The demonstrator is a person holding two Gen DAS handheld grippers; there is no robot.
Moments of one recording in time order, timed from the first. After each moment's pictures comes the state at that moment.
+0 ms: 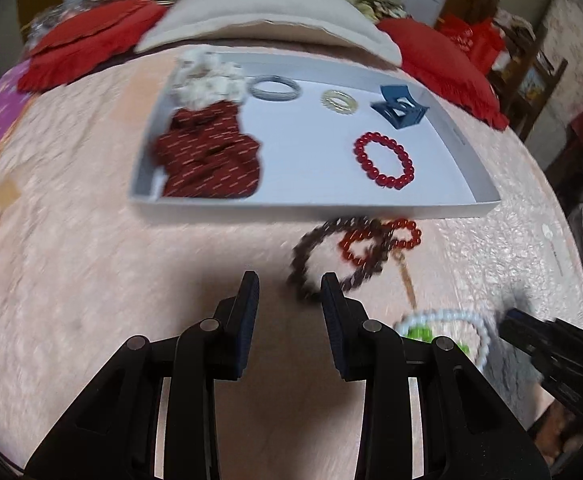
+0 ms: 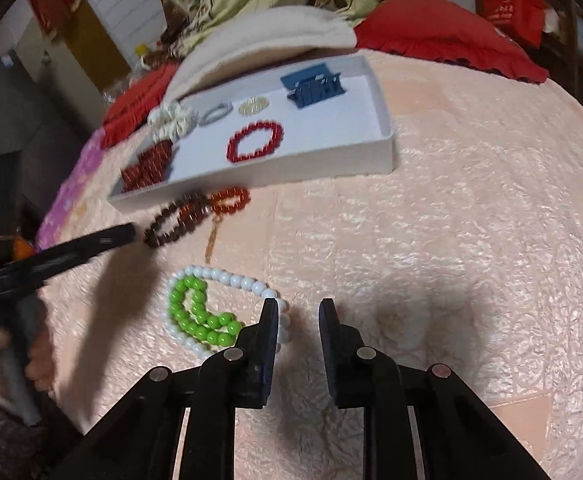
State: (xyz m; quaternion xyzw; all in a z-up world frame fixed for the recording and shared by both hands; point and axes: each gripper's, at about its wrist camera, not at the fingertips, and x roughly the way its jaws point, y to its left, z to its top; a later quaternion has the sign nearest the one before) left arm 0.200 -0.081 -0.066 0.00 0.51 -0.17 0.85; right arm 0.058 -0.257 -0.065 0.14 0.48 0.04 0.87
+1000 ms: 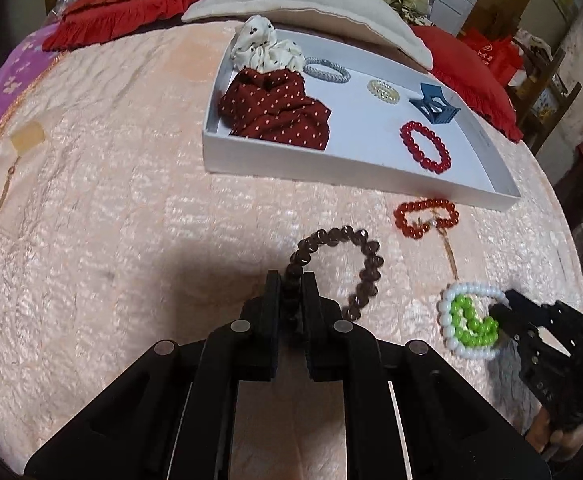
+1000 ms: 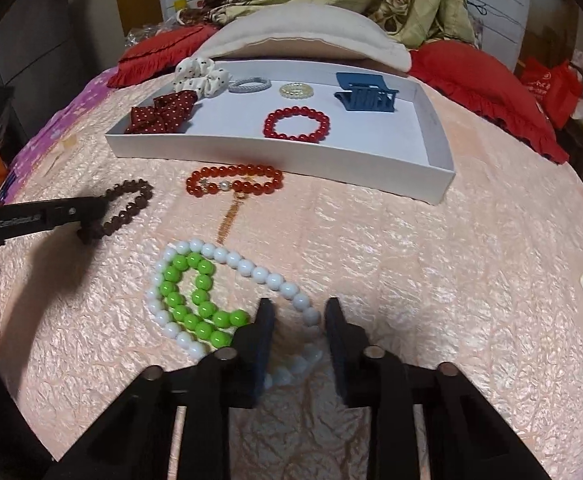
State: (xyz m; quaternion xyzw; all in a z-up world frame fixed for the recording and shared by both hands) left arm 0.177 -0.030 -0.081 -0.04 0.51 -0.14 0.85; right arm 0.072 -0.201 -0.082 -0.02 0.48 0.04 0.88
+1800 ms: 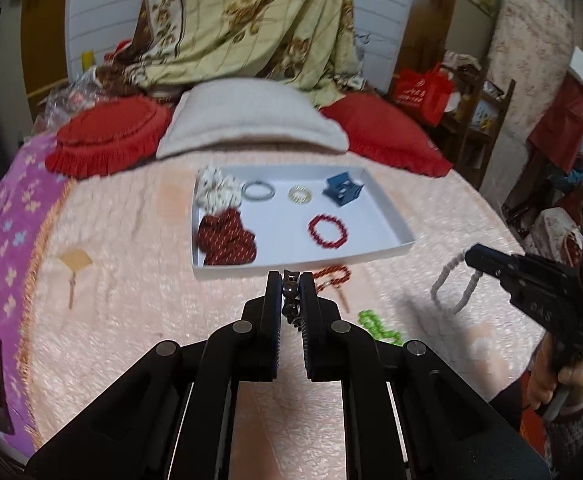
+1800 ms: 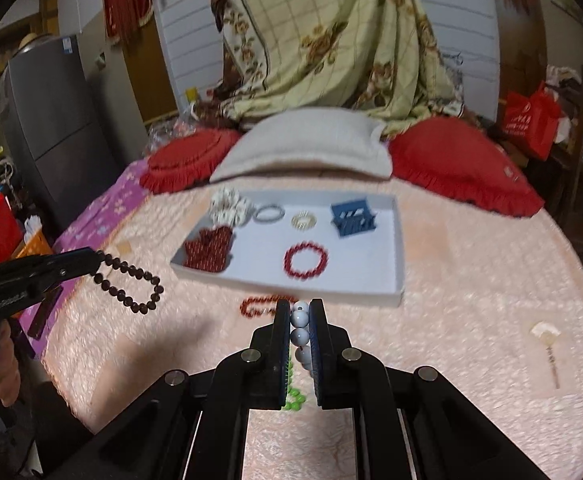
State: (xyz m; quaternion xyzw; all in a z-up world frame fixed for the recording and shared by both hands) left arm 0.108 -0.035 0.076 0.01 0.38 -0.21 0.90; right arm 0.038 -0.222 0.058 0.05 0.36 0.06 0.93
